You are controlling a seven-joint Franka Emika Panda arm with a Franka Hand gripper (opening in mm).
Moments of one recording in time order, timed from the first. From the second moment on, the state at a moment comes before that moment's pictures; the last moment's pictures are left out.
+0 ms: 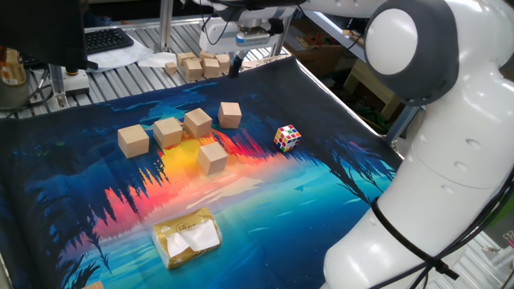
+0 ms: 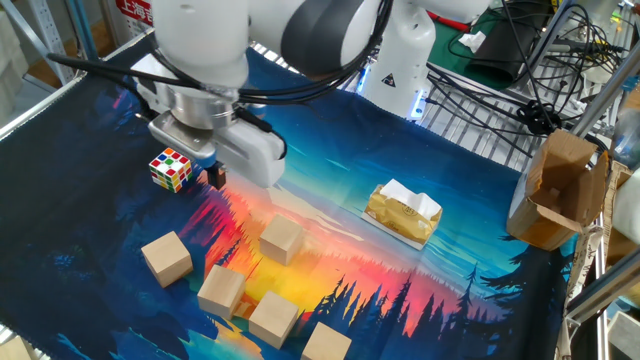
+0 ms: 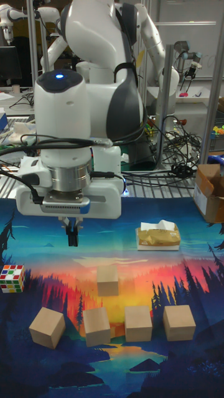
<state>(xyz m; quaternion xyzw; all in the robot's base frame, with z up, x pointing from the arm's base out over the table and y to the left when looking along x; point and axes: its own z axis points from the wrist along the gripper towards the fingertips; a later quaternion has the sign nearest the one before) 0.591 -0.069 0.295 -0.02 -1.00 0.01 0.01</state>
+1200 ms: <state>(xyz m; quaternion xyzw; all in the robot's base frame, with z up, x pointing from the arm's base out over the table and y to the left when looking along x) 0.591 -0.070 0.295 -0.02 -1.00 0.00 0.00</state>
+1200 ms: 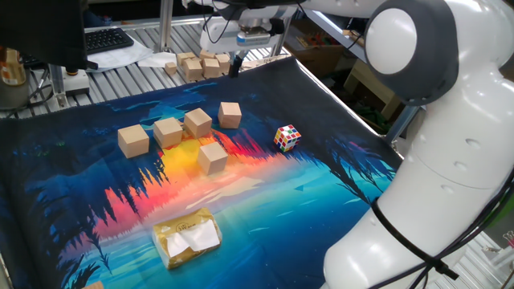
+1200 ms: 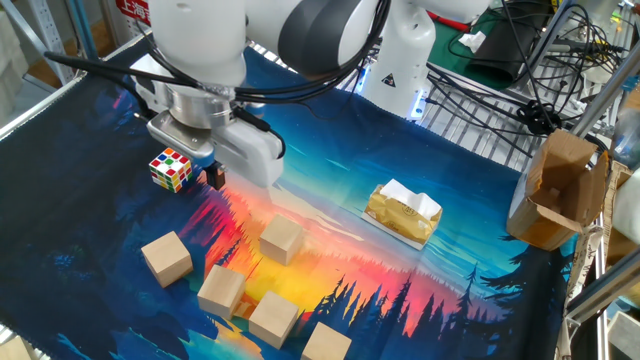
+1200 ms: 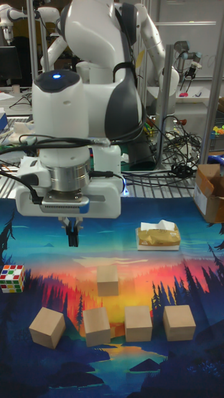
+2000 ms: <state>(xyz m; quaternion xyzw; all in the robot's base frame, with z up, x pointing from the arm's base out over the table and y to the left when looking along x) 0.591 -0.070 0.295 -0.11 -0.99 0.02 0.01</state>
